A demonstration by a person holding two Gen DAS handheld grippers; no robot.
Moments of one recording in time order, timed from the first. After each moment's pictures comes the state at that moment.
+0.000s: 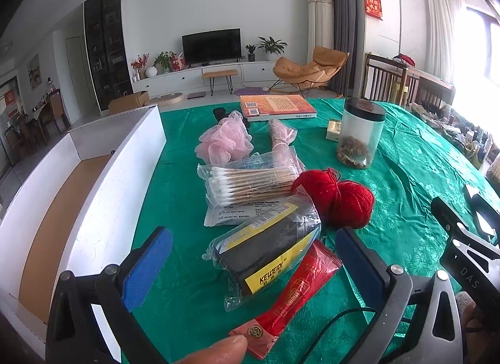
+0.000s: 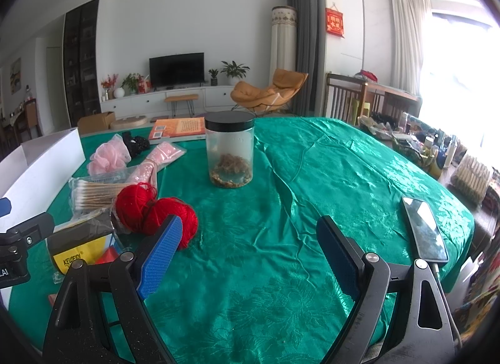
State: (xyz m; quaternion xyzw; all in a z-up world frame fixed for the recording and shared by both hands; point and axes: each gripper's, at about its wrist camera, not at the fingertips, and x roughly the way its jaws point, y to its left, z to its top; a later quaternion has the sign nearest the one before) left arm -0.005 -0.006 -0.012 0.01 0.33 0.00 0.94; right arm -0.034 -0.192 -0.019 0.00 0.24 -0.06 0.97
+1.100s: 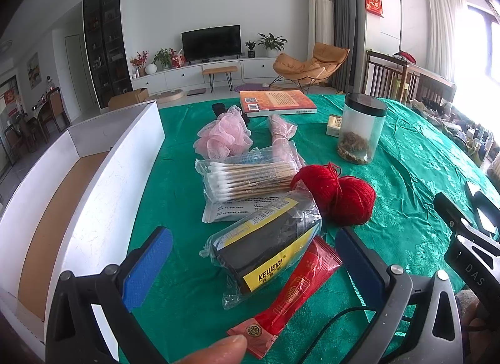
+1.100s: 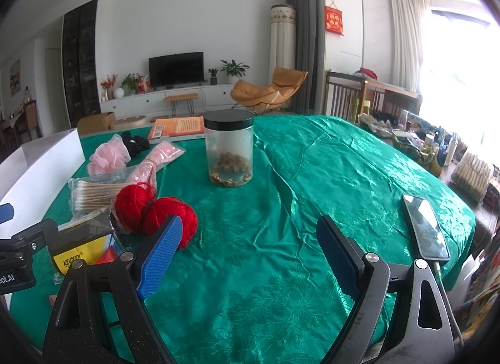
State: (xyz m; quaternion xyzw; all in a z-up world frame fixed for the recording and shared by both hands) left arm -0.001 -0.007 -0.017 0.01 0.34 0.00 0.94; right arm -0.033 -0.192 -0.021 0.00 0.24 -0.06 0.97
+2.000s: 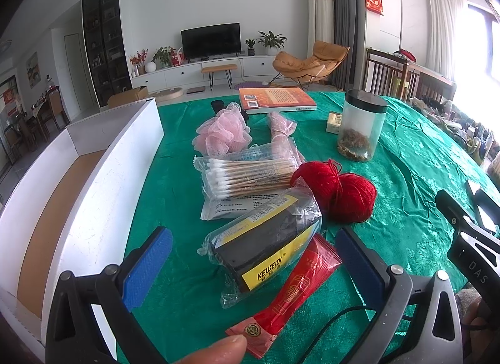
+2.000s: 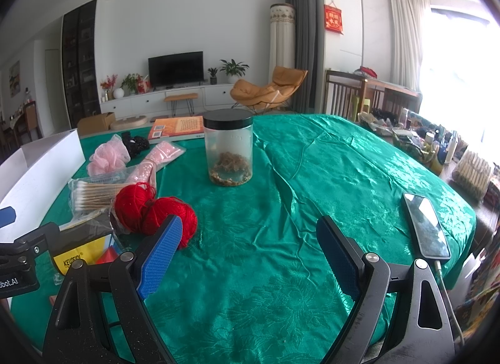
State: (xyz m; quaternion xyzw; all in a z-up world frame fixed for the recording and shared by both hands) left arm -0.001 -0.008 -0.019 0.02 0.34 0.00 0.94; right arm -0.034 -0.193 -0.022 0.00 0.25 -0.06 0.97
